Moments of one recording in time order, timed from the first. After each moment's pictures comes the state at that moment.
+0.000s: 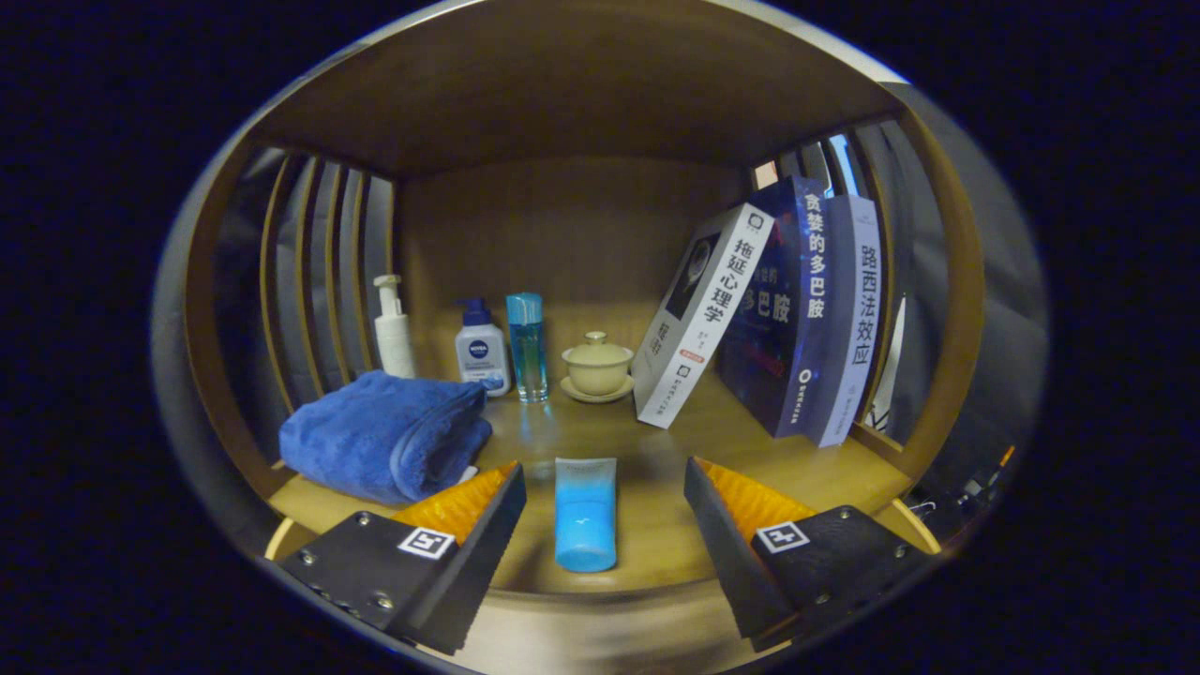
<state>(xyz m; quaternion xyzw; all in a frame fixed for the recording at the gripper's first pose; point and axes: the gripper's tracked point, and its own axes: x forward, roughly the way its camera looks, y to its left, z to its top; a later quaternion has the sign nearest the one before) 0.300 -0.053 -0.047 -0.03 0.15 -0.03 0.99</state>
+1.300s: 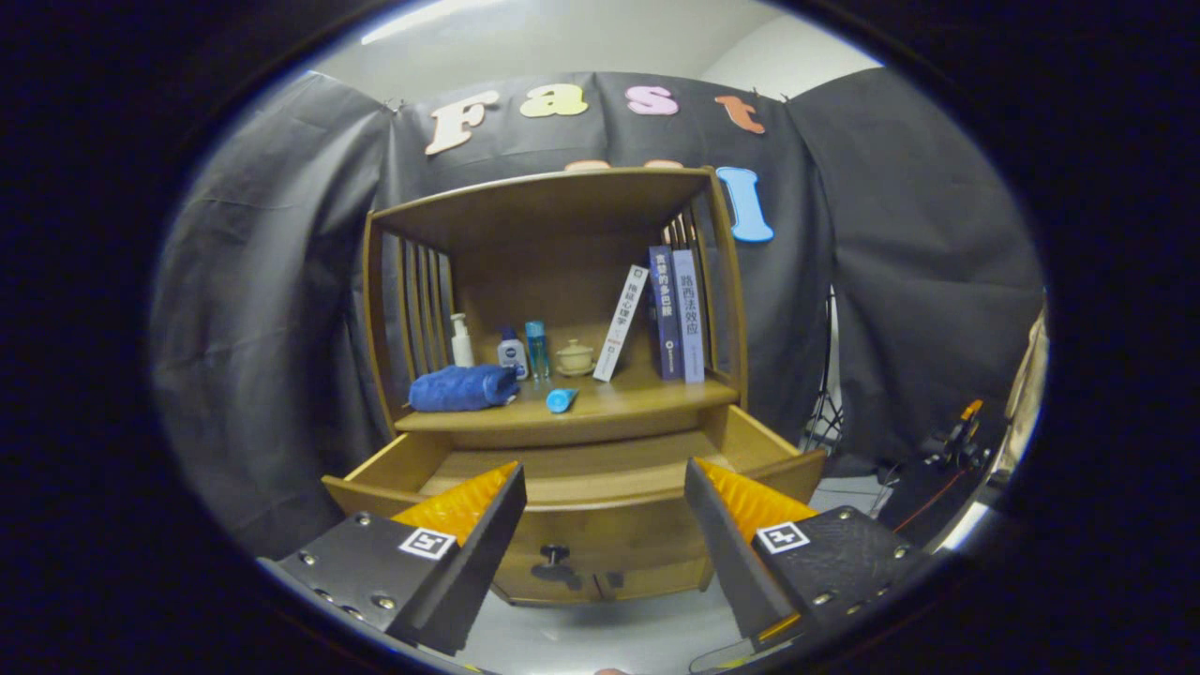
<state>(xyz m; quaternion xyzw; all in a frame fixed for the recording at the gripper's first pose) -0.008 -0.104 -0.036 0.01 0.08 -0.03 1.00</state>
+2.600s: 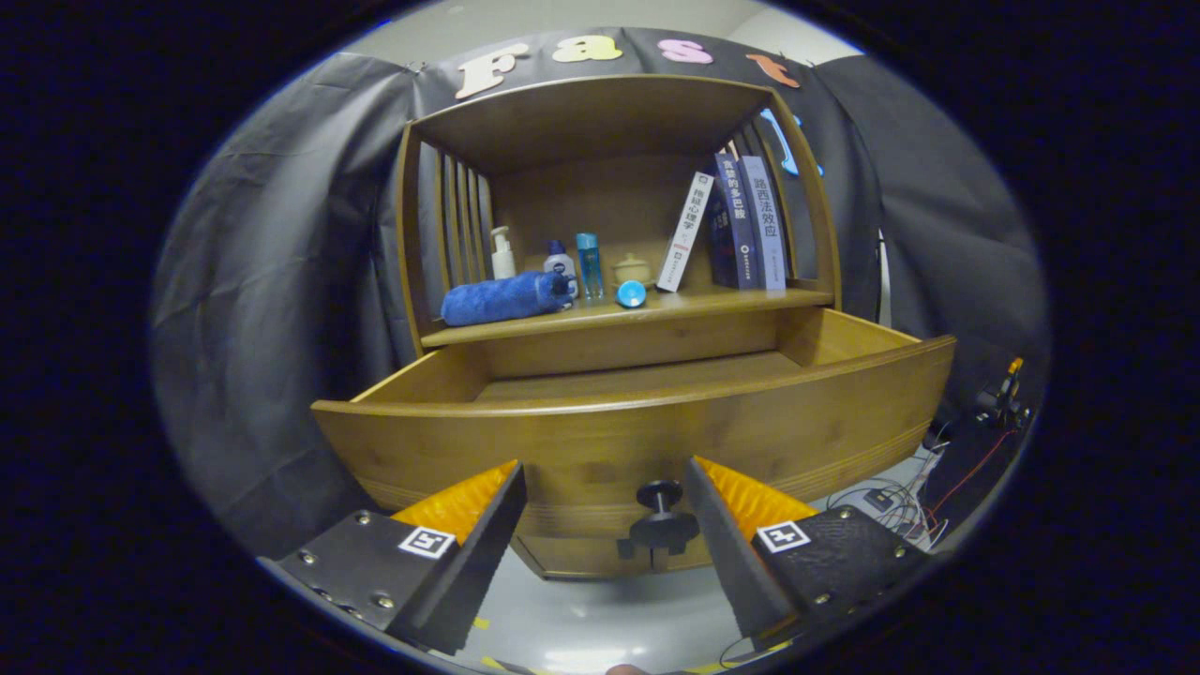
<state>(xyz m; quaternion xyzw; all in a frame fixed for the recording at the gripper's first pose) 0.047 -0.031 -0.154 0.01 0.15 0.01 0.99</state>
